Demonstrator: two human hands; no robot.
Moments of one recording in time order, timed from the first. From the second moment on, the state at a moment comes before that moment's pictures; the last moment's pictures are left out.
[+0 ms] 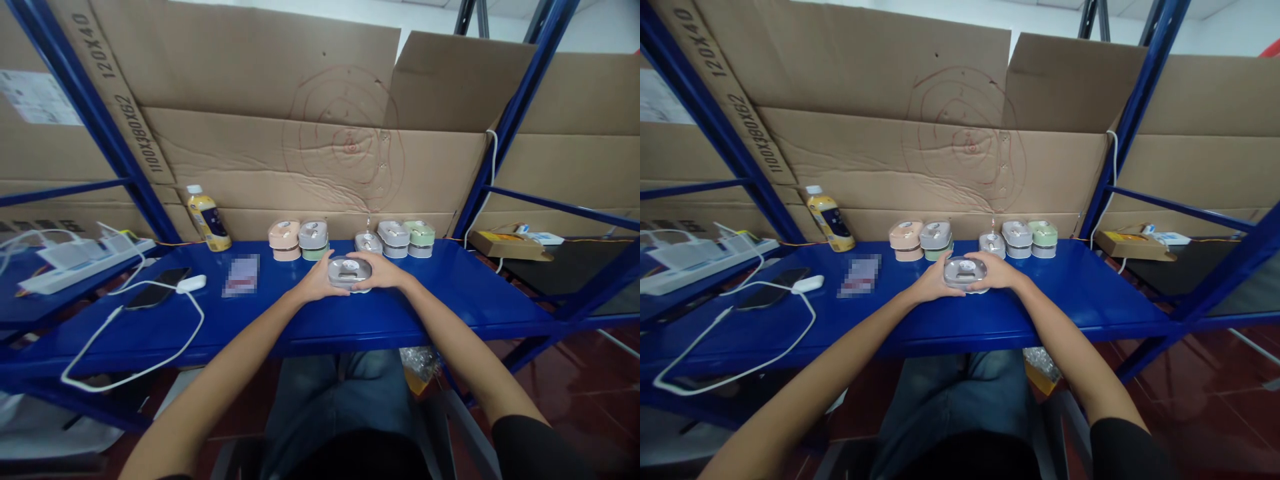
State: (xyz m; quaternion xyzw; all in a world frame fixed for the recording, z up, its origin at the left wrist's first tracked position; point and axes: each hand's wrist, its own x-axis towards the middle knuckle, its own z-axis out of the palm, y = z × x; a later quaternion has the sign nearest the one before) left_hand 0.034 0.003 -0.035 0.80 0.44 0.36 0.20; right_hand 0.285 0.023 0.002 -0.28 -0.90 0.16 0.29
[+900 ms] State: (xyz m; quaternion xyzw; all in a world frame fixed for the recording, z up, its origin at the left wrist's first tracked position) left_hand 0.021 0.002 -0.022 0.81 0.42 0.34 0.22; right_hand 0.274 0.039 0.004 -0.26 -0.93 0.13 0.22
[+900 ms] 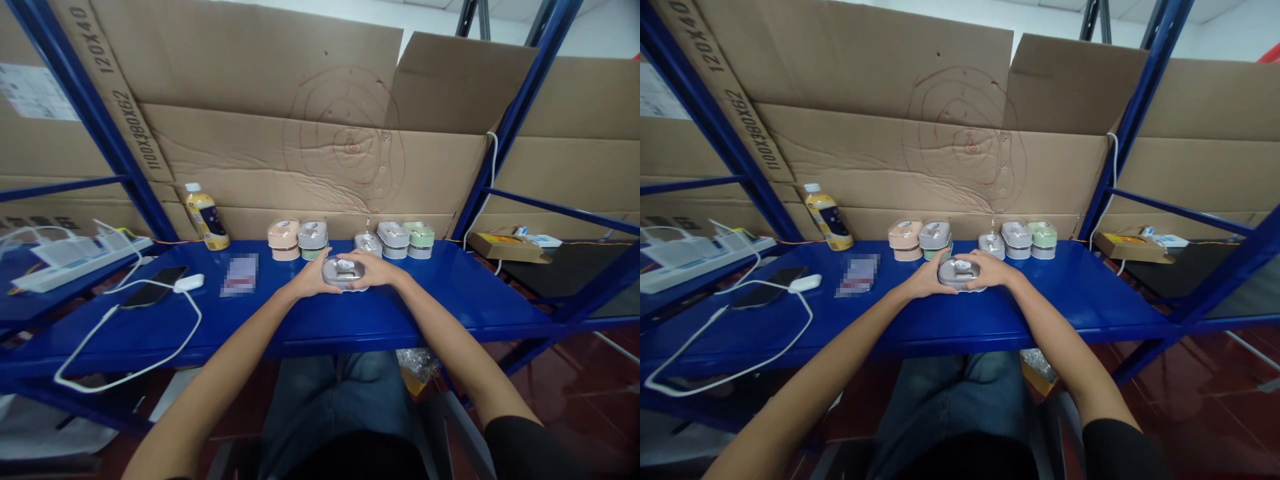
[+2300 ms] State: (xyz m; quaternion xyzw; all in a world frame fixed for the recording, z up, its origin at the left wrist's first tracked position) left_hand 0.009 0.015 -0.029 0.80 0.42 0.34 0.27; right_hand 0.288 0.025 0.000 -0.29 -0.92 0.16 0.23
